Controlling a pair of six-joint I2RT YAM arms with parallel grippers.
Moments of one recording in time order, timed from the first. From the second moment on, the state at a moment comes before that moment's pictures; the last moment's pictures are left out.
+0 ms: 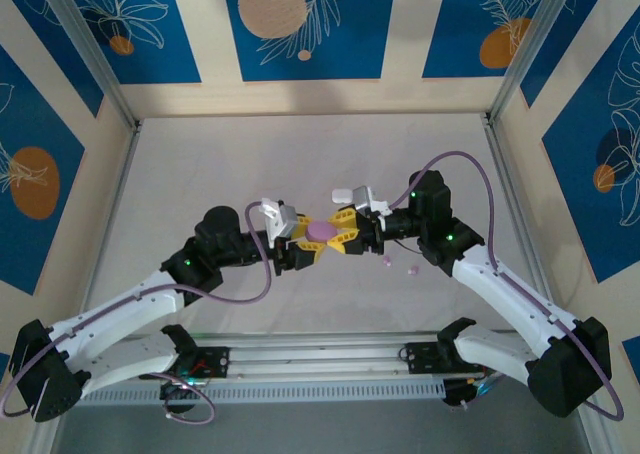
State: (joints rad) left arm -0.83 0.97 0.70 0.17 0.53 -0.06; right arm 0.52 1.04 0.80 -0.02 -1.08 -0.21
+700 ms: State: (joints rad) left arm -0.82 0.97 0.70 0.17 0.53 -0.07; right arm 0.52 1.04 0.82 -0.05 -1.06 -0.14
